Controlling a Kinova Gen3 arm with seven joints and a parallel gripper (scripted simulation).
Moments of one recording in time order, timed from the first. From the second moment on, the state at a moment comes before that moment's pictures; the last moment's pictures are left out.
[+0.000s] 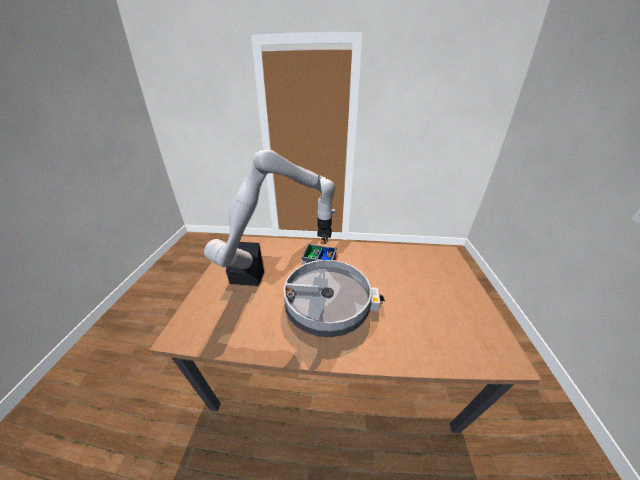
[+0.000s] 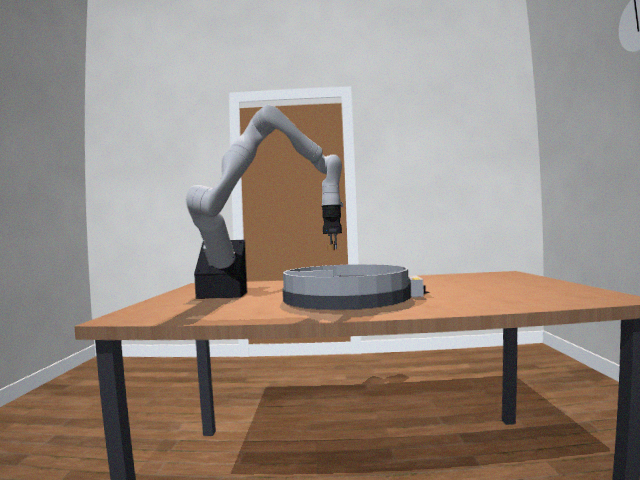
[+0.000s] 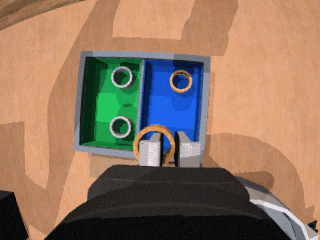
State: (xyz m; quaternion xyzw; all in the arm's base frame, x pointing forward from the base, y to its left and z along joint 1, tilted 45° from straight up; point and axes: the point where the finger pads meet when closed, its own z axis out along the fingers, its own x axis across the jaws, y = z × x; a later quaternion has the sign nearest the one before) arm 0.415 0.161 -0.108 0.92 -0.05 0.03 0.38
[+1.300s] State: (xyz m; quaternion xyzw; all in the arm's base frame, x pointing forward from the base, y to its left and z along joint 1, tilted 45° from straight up) arm 0.416 0.113 -0.157 0.92 -0.05 0.03 0.38
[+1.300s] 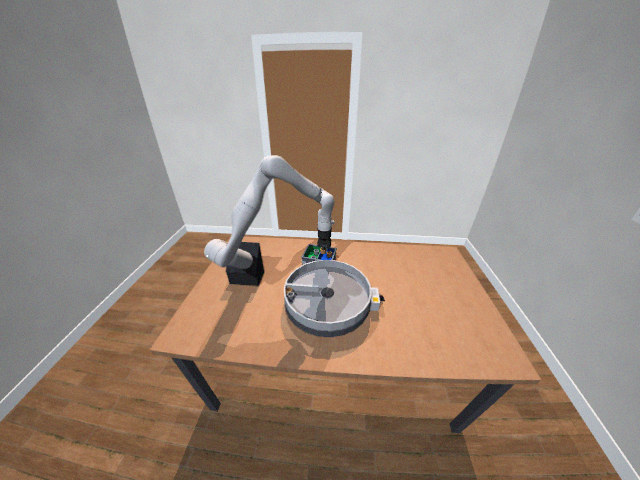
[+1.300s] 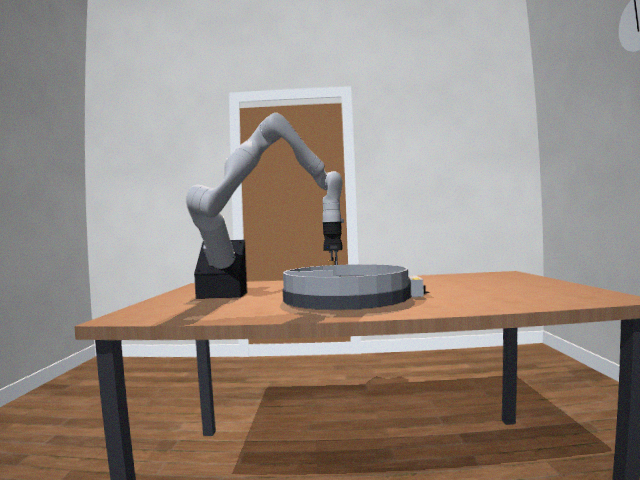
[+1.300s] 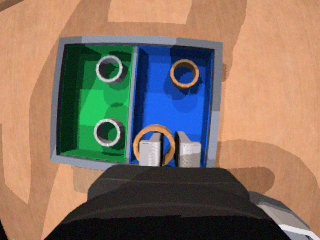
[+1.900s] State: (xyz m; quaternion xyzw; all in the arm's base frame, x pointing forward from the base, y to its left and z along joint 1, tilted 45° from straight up) arm 0.416 0.095 -0.175 0.92 -0.05 0.03 0.38
